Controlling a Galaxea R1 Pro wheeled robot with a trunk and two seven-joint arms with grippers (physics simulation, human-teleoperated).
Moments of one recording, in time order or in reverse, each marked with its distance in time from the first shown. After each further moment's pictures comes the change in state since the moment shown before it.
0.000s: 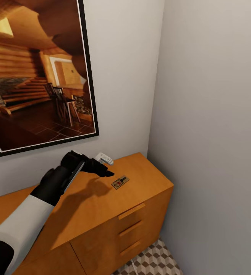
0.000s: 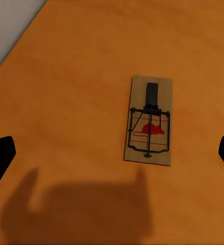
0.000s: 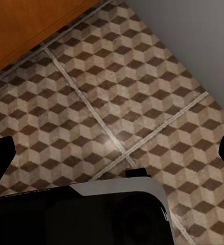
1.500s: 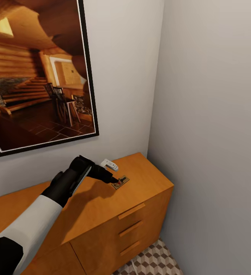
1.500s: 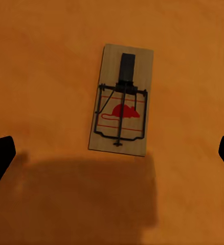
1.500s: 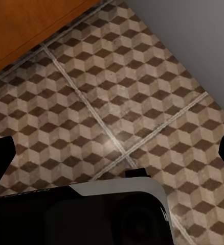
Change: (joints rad) left arm 0.000 -0.067 -0.007 0.140 0.000 -0.005 0.001; right arm 0.000 -0.001 0.000 0.000 0.000 -0.001 0.000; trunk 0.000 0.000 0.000
